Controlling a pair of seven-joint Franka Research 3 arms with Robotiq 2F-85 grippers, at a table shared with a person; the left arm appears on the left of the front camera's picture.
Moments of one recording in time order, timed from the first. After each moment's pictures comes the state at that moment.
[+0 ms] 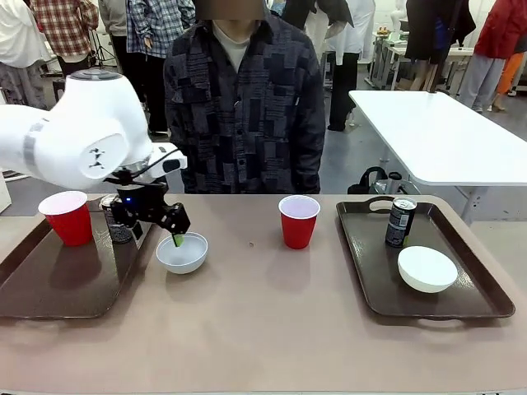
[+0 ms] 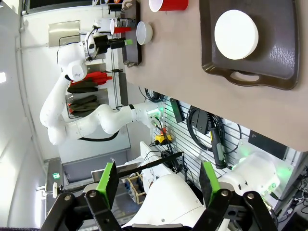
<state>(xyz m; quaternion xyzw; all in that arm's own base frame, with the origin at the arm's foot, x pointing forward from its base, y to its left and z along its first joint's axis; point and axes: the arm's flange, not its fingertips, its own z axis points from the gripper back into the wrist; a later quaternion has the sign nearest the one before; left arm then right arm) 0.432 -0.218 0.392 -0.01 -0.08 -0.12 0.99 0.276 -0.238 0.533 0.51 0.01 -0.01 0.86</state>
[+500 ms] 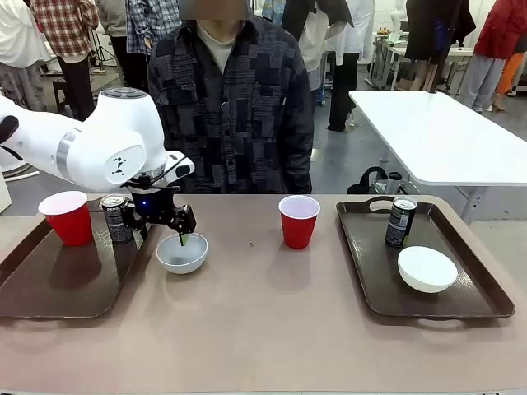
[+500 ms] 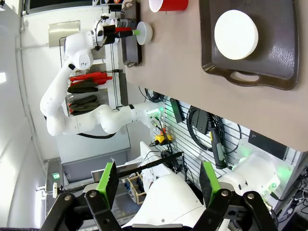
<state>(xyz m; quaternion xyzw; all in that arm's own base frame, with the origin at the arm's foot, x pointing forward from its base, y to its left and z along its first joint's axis) 0.472 -0.217 0.357 0.01 -0.06 -0.06 1.00 0.276 -0.238 0.533 0.51 0.01 -0.01 0.86</state>
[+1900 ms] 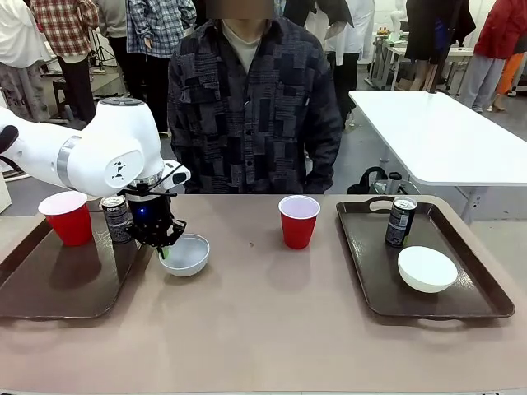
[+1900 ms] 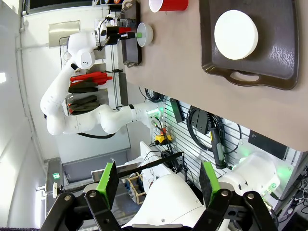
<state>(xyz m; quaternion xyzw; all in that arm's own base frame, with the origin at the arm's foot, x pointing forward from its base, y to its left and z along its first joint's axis) 0.469 -0.211 0.345 -0.01 -0.03 -0.04 1.00 0.276 -0.238 0.533 0.51 0.01 -0.01 0.86</state>
